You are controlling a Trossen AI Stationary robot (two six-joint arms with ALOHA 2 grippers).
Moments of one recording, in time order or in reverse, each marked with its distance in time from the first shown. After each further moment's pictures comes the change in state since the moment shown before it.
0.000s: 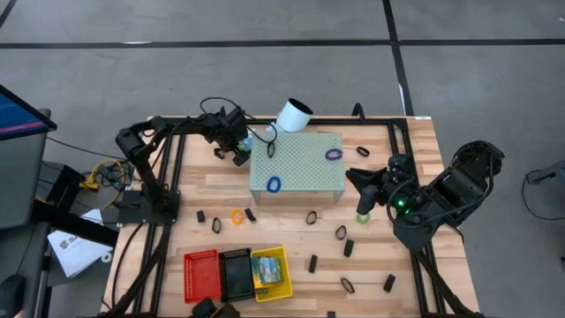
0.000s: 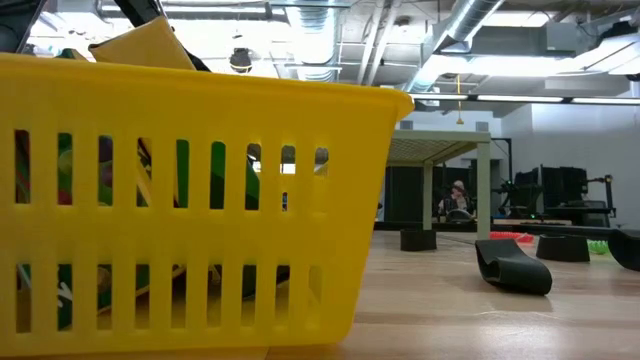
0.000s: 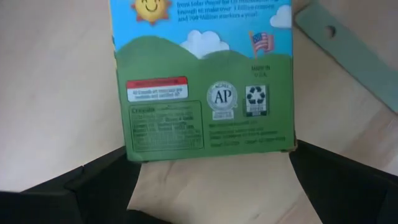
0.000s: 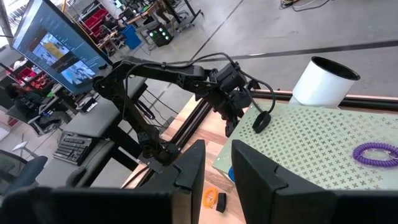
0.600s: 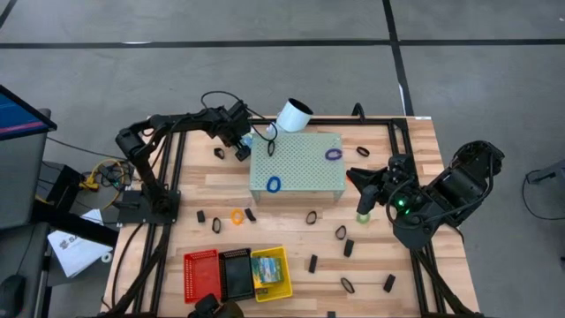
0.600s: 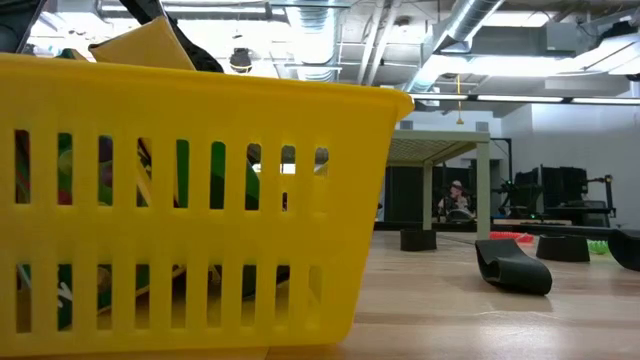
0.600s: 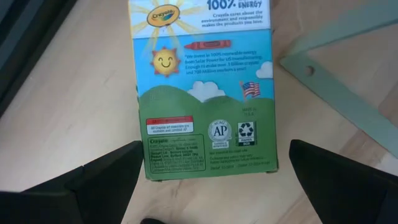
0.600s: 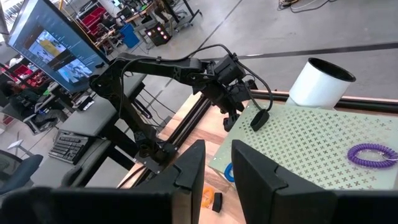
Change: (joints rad) left arm 0.000 0.000 0.092 -0.063 -0.006 0.019; right arm 0.000 0.000 0.000 -0.022 0.000 0.009
